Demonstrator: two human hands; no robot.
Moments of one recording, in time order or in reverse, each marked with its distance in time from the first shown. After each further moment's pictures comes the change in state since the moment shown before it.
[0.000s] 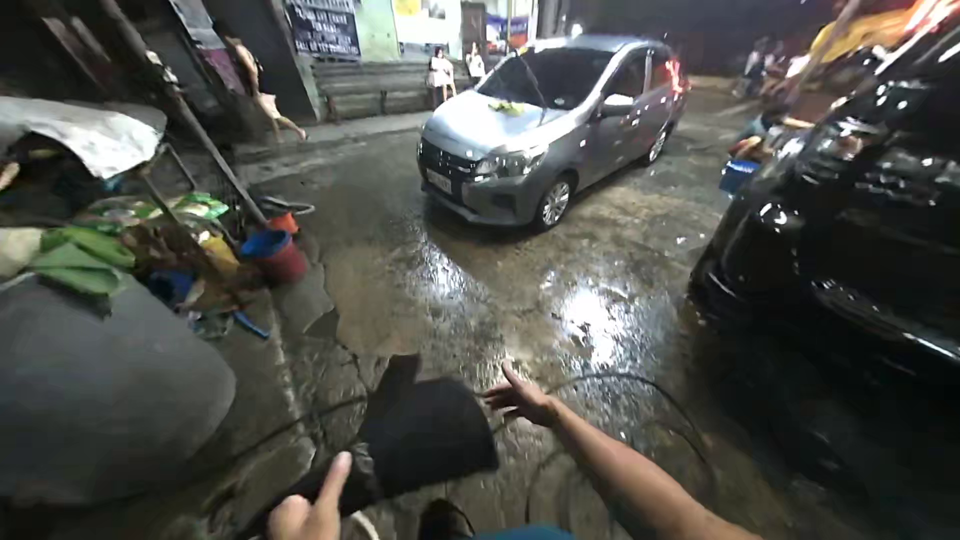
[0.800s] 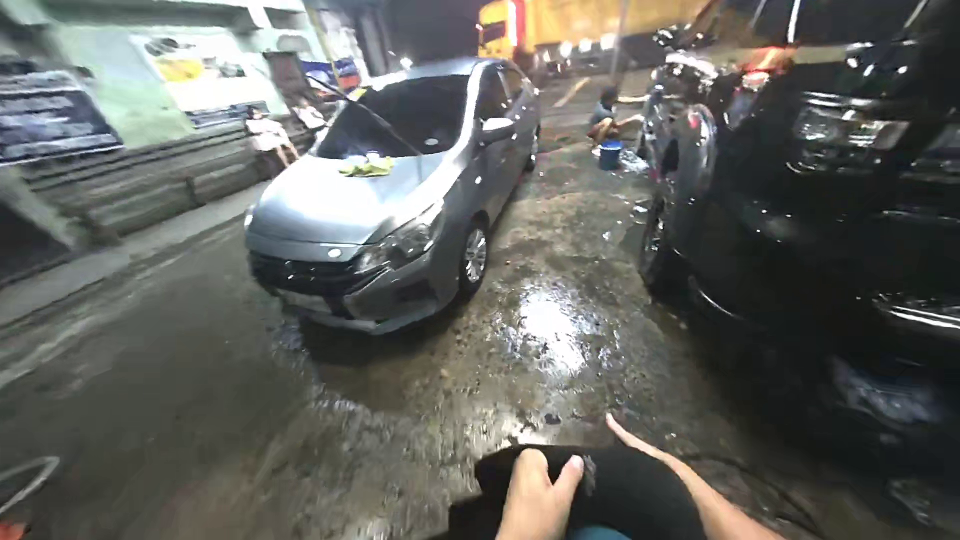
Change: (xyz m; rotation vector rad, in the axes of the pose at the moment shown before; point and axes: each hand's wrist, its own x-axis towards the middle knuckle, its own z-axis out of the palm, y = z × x) left_hand 0.336 0.171 0.781 0.443 -1.446 0.388; right_hand 0.189 -0.186 -0.526 0.325 0.803 0.030
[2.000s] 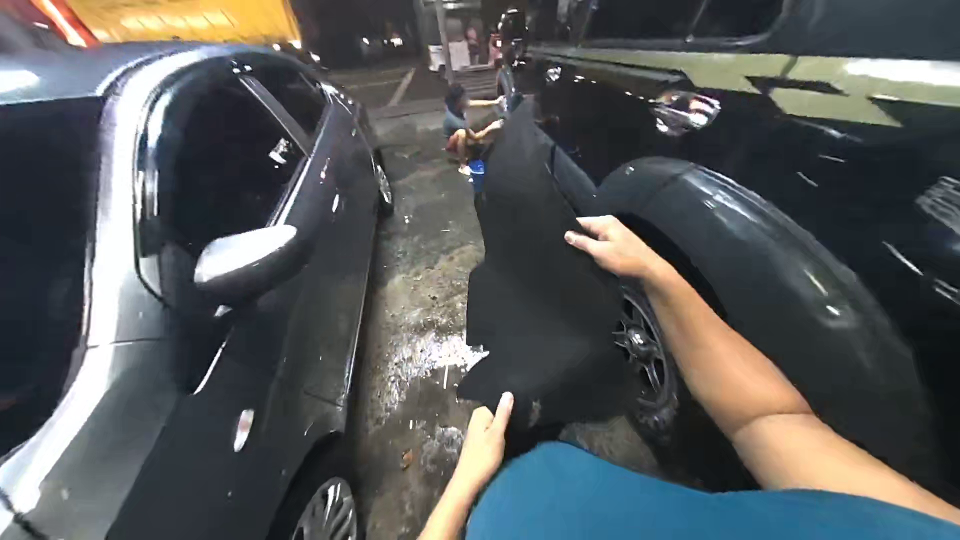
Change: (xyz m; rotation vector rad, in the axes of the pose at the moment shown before) left_hand 1.378 0.281 -0.036 -0.149 -0.326 0.184; right_hand 0.750 -0.913 -0.763 -0.597 0.733 -0.786
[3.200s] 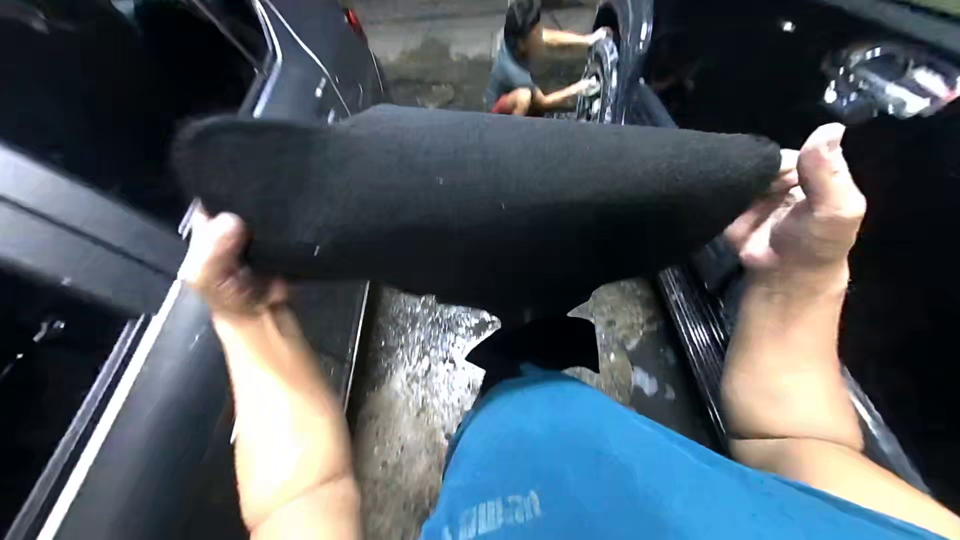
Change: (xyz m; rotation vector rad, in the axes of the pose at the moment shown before) left_hand 1.200 0.294 -0.570 -0.320 0.317 0.959; right_hand 1.068 0.471 0.046 0.771 0.299 -0.029
